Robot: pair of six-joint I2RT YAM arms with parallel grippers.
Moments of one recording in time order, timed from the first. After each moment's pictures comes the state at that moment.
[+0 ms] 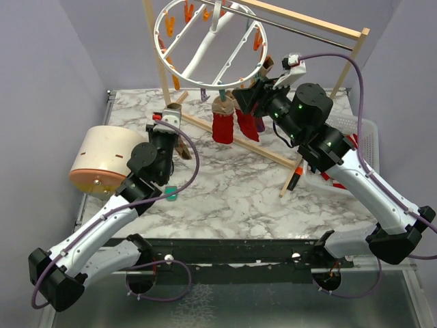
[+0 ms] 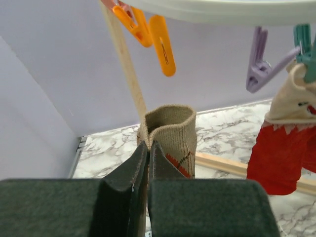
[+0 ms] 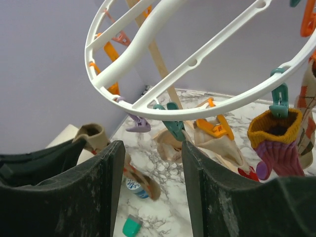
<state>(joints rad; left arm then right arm) -0.71 0.89 0.80 0.31 -0.60 0.35 0.76 1.33 1.57 -0.17 0.20 0.34</state>
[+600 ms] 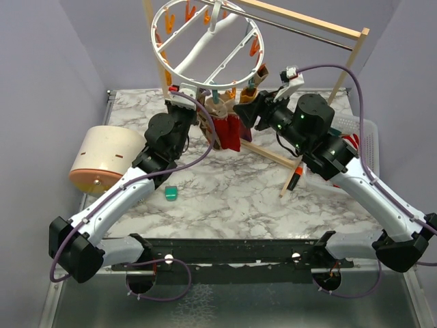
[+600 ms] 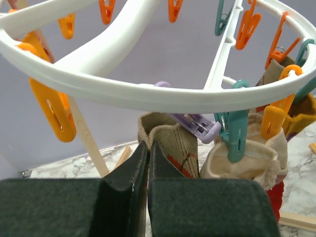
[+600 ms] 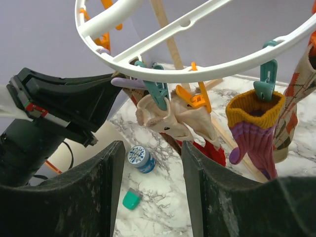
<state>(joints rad) -0.63 1.19 1.07 0.33 -0.38 0.20 0.76 1.26 1.45 -0.20 0.10 0.34</state>
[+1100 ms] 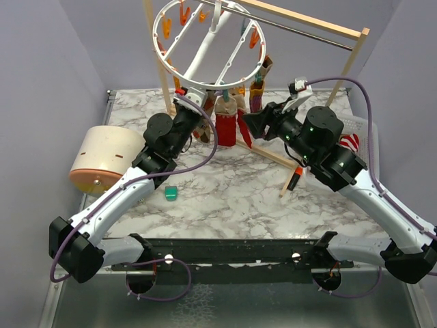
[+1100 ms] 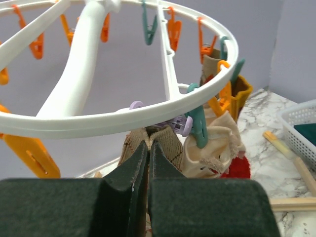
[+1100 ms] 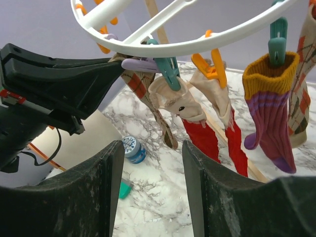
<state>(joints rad) -0.63 1.20 1.08 0.37 -0.14 0.21 0.76 1.14 1.33 -0.20 0.11 0.31</state>
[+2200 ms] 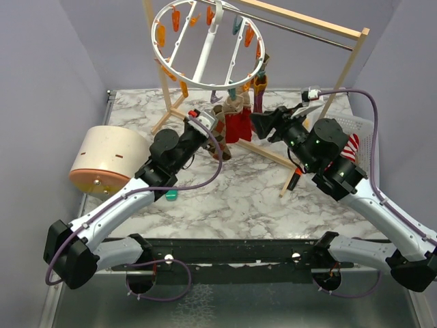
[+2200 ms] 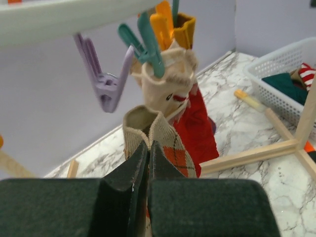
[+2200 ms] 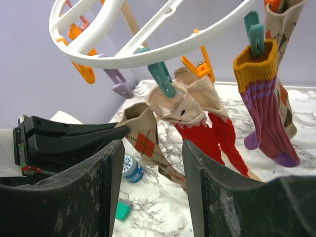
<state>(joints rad) -0.68 1.16 0.93 0.36 0.00 0.26 0.76 1.05 1.17 -0.05 0.24 0.36</state>
